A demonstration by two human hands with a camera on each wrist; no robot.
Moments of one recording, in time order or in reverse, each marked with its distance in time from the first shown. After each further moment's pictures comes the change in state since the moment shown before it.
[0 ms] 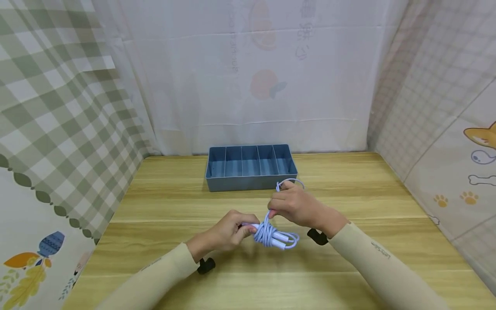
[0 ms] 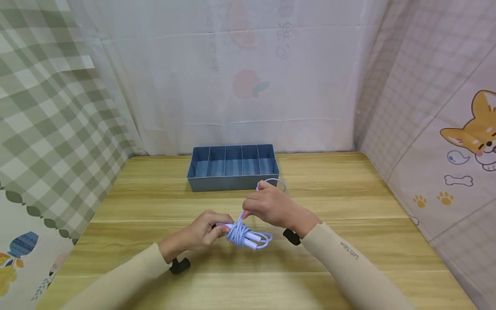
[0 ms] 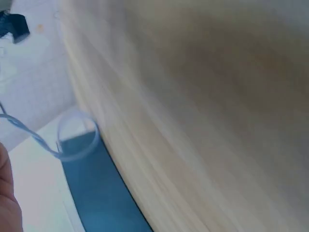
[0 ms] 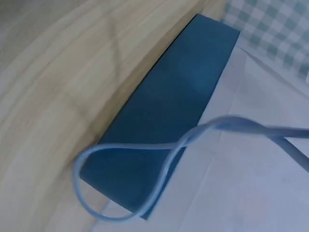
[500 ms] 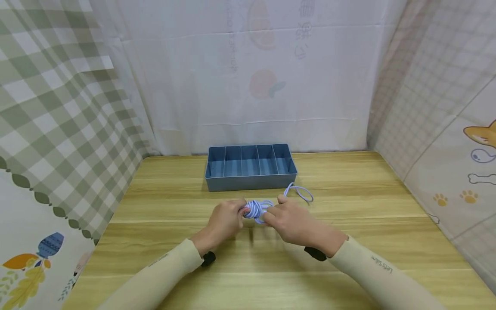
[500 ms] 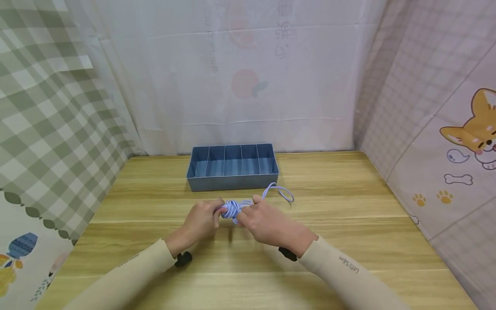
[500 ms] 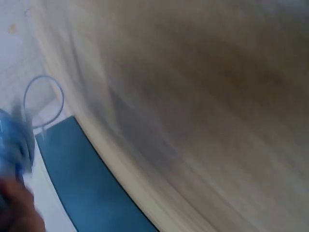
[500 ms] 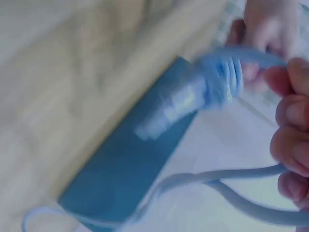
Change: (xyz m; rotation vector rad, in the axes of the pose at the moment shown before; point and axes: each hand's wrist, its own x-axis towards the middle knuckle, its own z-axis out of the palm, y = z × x) left_hand 0.001 -0.016 0.004 0.667 0.260 -0.340; right_hand 0.004 -0.042 0.011 -0.247 -0.148 0.040
